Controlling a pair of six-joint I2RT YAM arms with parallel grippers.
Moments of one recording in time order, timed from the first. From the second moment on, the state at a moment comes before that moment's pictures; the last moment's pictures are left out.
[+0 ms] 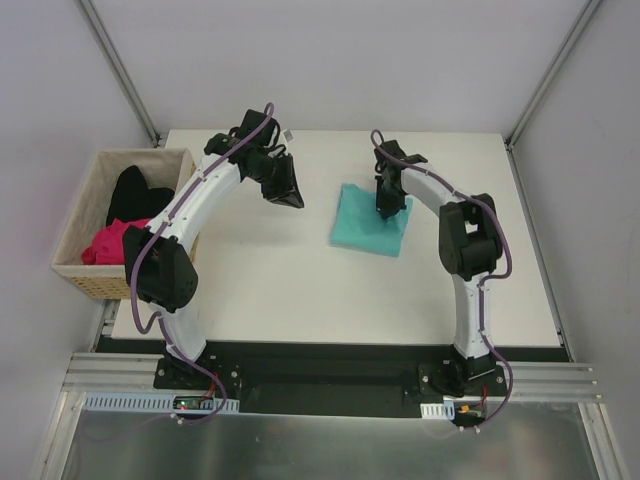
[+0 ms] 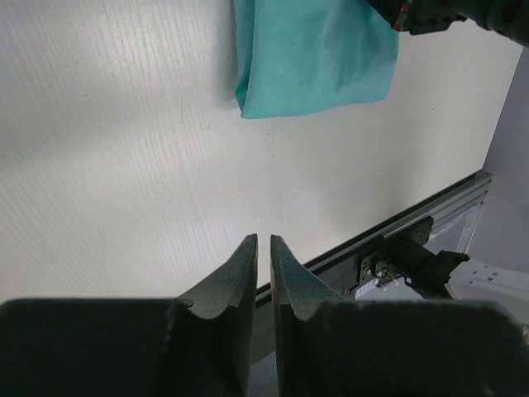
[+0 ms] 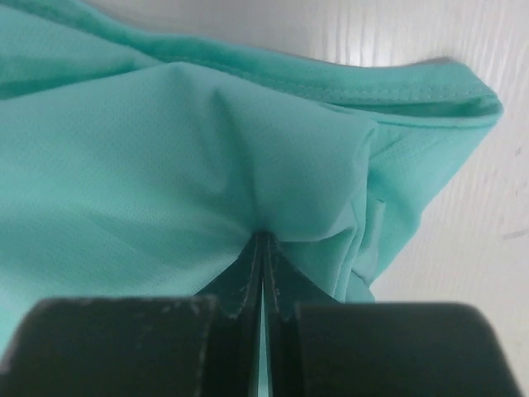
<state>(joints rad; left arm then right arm) -0.38 1.79 1.75 -0.99 0.44 -0.51 0.37 2.22 1.80 -0.79 0.12 0.37</state>
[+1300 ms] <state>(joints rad) -0.38 1.77 1.72 -1.00 0.40 -0.44 0.81 1.72 1.51 -0.99 0.39 0.58</state>
